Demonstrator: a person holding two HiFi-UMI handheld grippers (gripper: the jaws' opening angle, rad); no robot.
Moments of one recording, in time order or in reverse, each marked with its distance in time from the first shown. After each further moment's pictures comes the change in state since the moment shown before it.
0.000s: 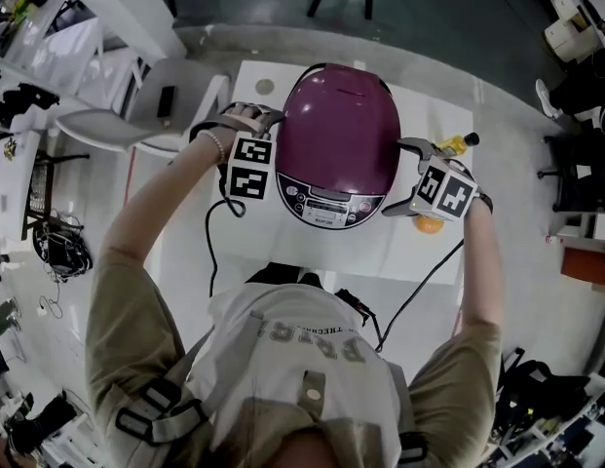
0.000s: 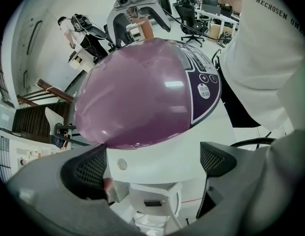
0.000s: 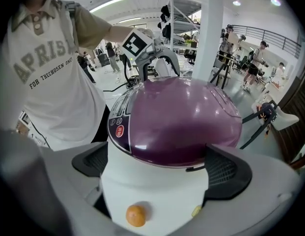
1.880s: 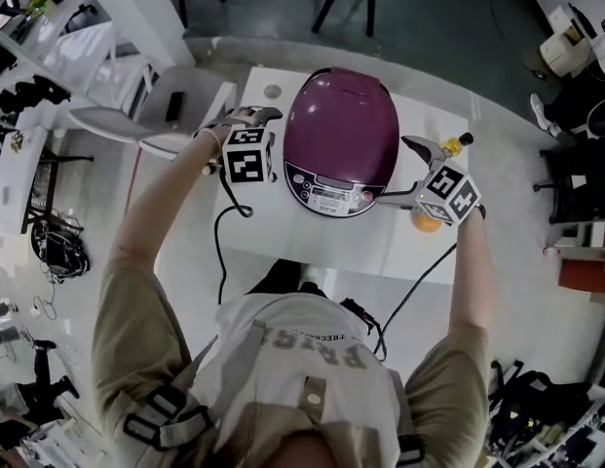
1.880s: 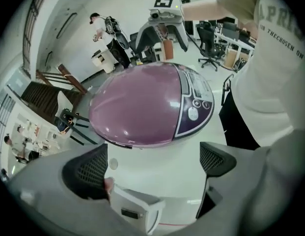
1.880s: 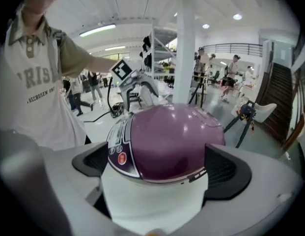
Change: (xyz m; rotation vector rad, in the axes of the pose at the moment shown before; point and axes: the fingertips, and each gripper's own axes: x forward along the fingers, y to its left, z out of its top) left arm -0.028 -0.012 0.010 -0.250 -0.170 0.041; right arm -0.026 -0.002 0.027 0.146 -0.330 -0.186
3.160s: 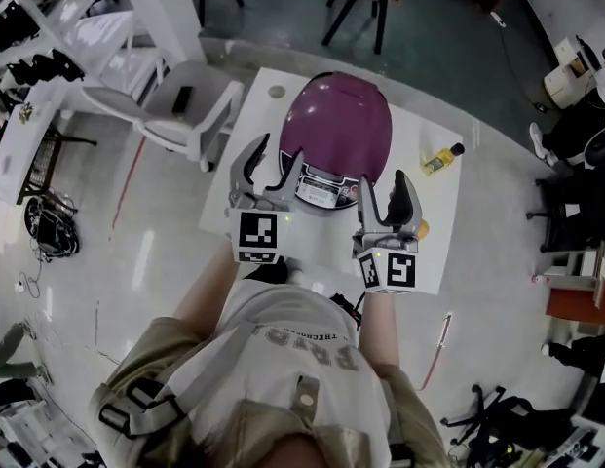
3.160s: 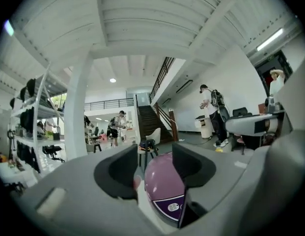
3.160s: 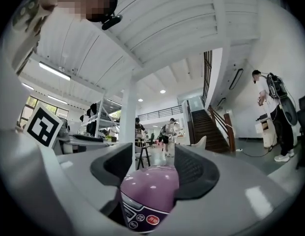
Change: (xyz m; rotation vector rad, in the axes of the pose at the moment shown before) left arm -0.162 -0.024 0.073 -0.860 -0.768 1.039; right arm -0.095 0.059 0.070 0.292 -0.869 -0.784
